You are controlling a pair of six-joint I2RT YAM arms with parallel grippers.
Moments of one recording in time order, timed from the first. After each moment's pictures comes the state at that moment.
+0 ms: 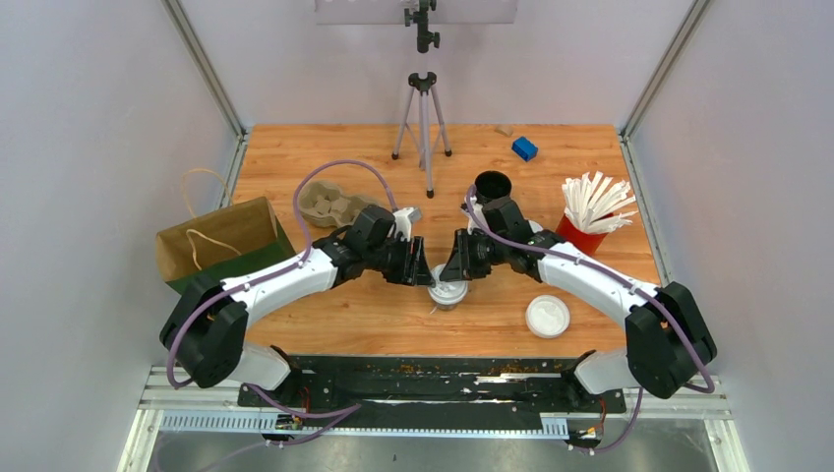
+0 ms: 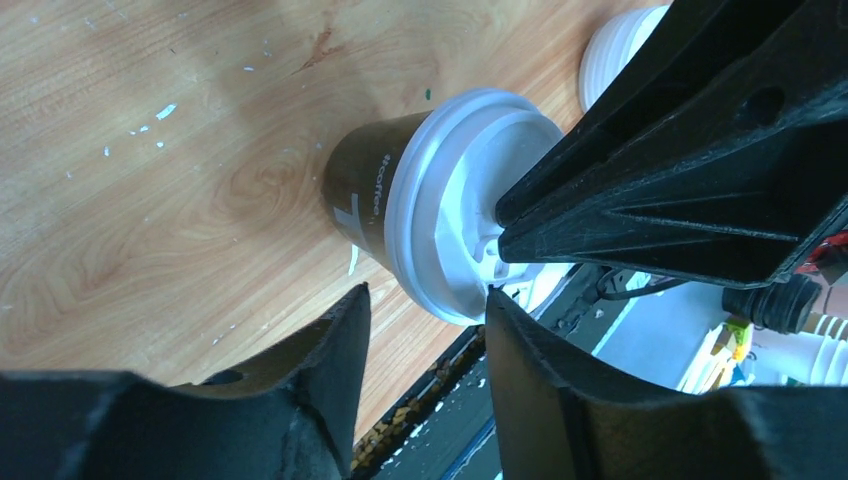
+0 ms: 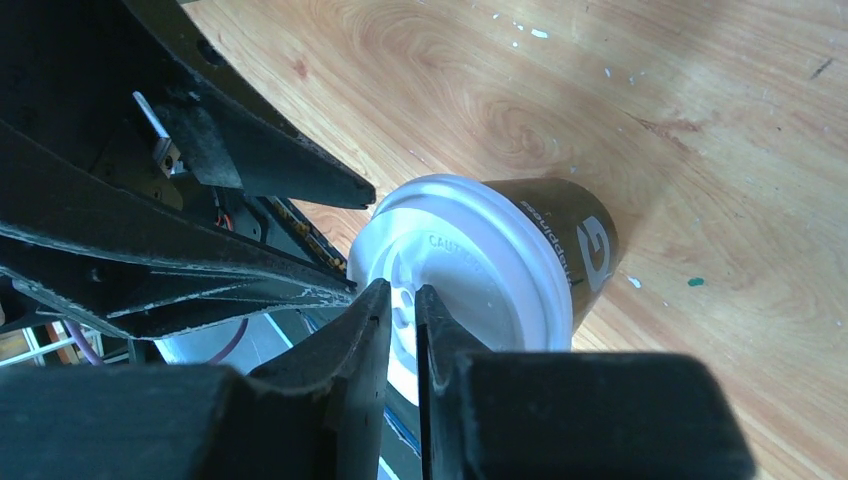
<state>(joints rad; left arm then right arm) -0.72 1.41 0.86 -0.21 0.41 -0.57 0.61 1.39 0.89 -0.31 -0.50 0.56</state>
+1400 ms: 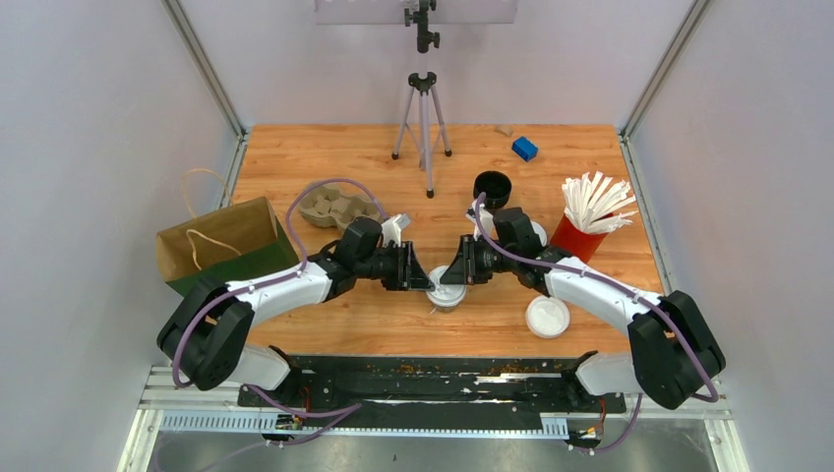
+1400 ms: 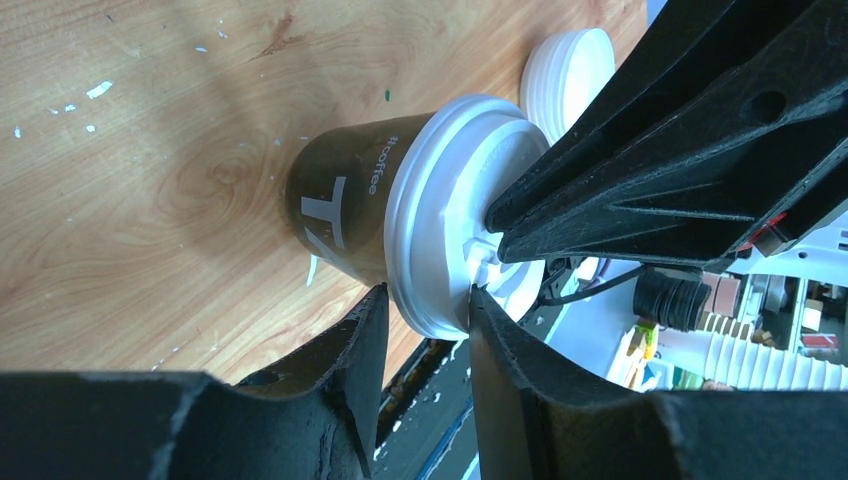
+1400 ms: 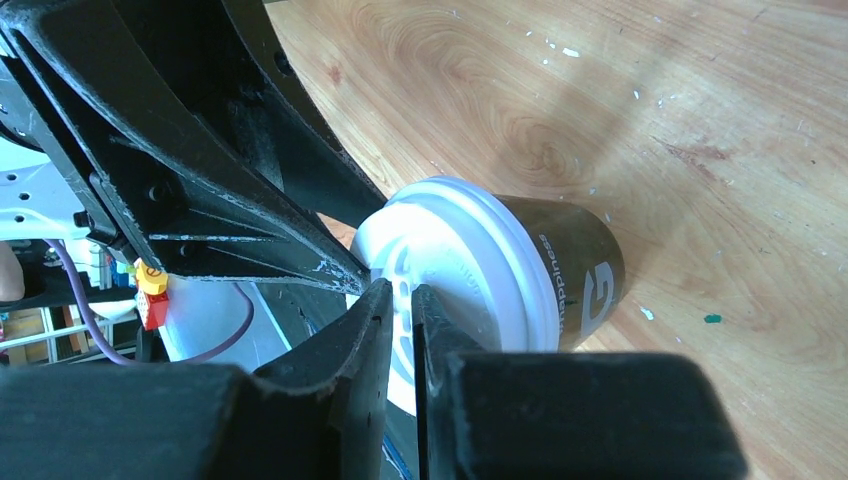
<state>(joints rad) -0.66 1.40 0.67 0.09 0.54 -0.73 0.57 1.34 0.72 -0.07 -0.58 0.57</state>
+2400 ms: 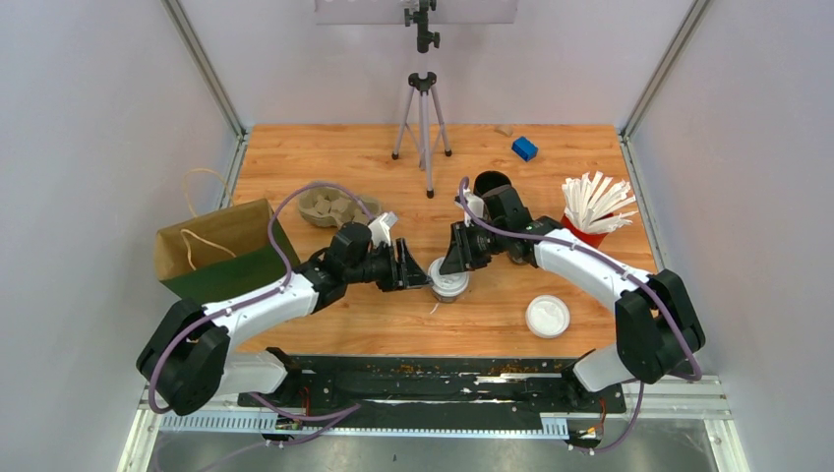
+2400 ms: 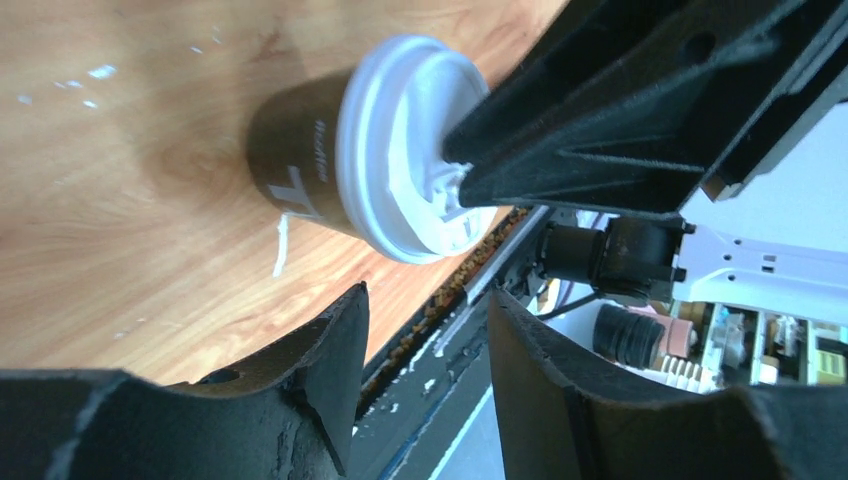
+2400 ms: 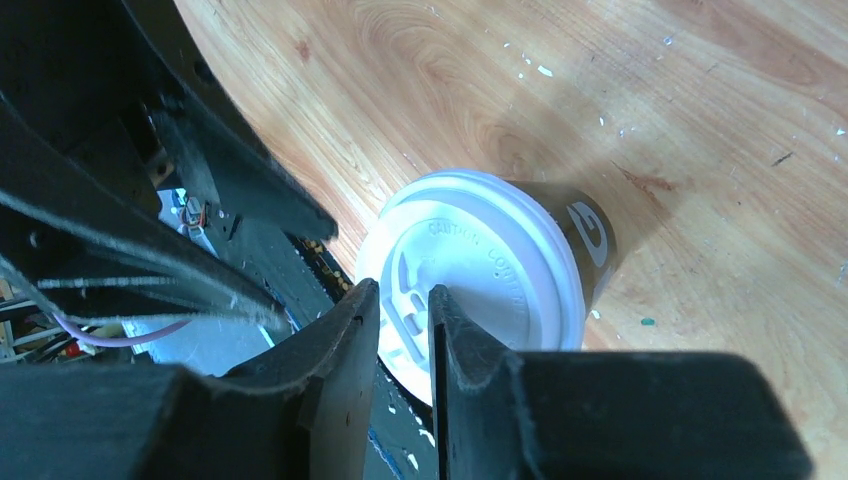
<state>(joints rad) -0.69 1.24 0.59 0.13 0.45 -0.89 0.55 1.47 0.97 -0.35 -0.61 0.36</state>
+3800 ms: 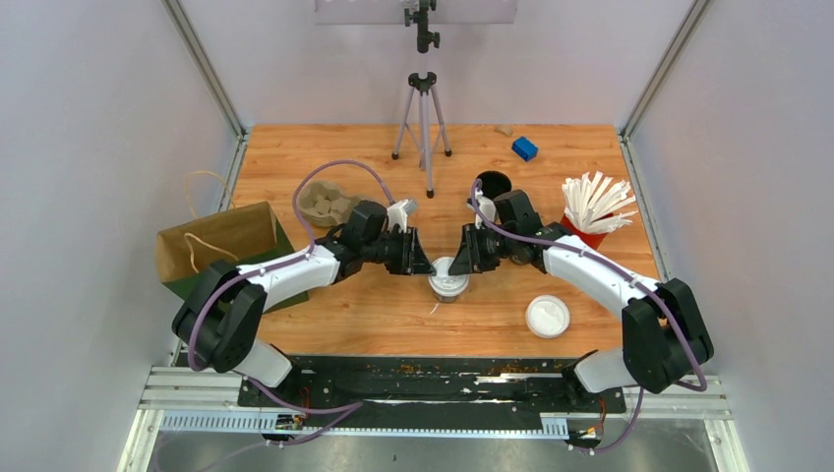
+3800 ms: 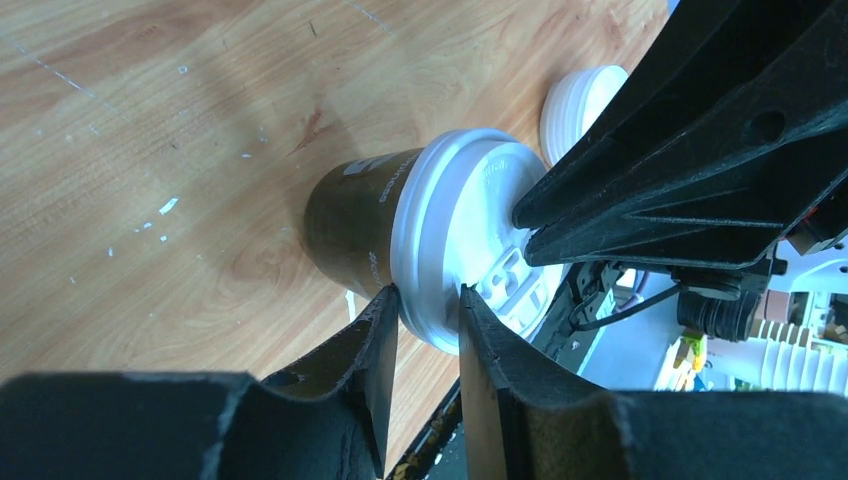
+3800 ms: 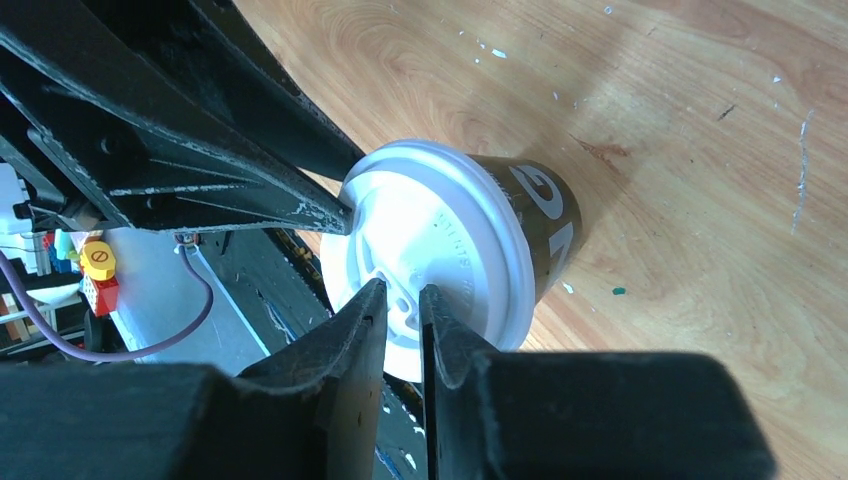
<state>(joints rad) -0.63 1.50 0.80 0.05 0.57 -0.60 0.51 1.42 0.91 -0.34 -0.58 0.38</state>
